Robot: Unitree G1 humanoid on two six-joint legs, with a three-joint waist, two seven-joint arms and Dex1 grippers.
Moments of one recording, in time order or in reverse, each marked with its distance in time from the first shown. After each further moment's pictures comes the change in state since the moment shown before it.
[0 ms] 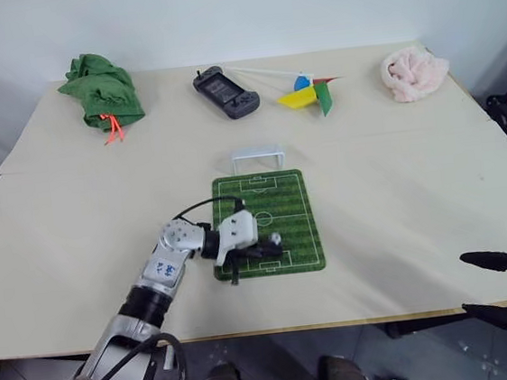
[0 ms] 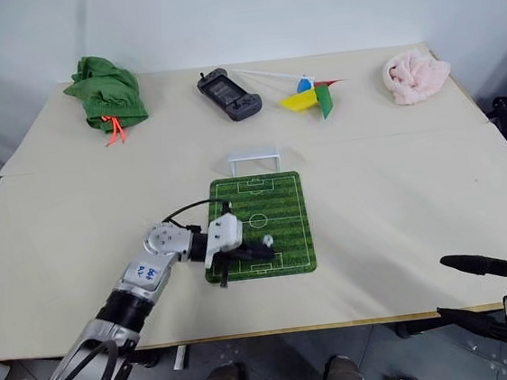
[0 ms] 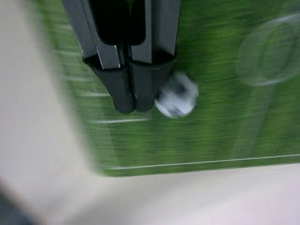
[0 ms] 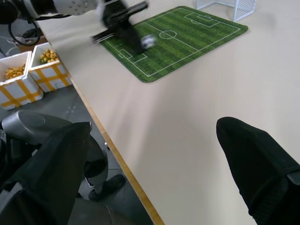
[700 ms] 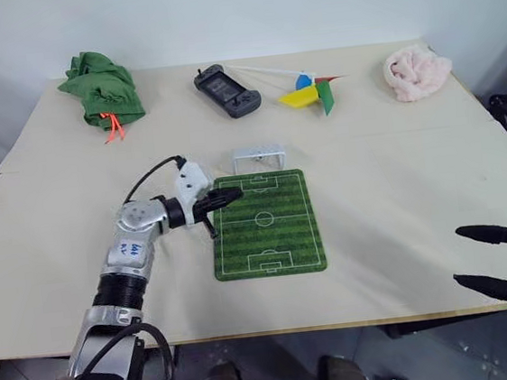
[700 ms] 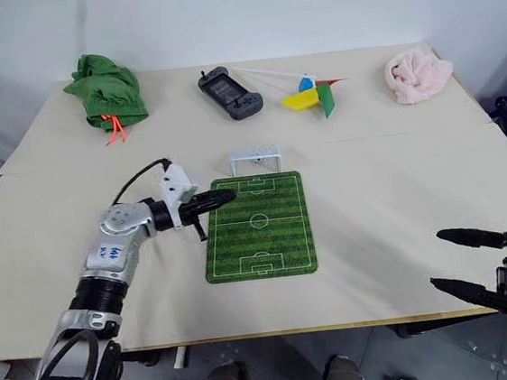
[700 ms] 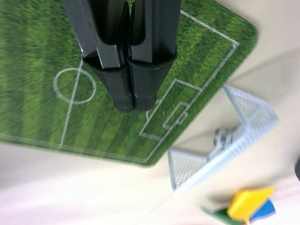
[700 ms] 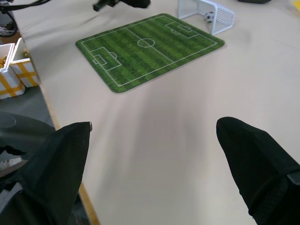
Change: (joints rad) left arm -0.002 0.106 0.215 -0.086 -0.103 0.124 0.075; right arm -0.201 -0.033 0.039 0.107 -0.067 0.003 -0.001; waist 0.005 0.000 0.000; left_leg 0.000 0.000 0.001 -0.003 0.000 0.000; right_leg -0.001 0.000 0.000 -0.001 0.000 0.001
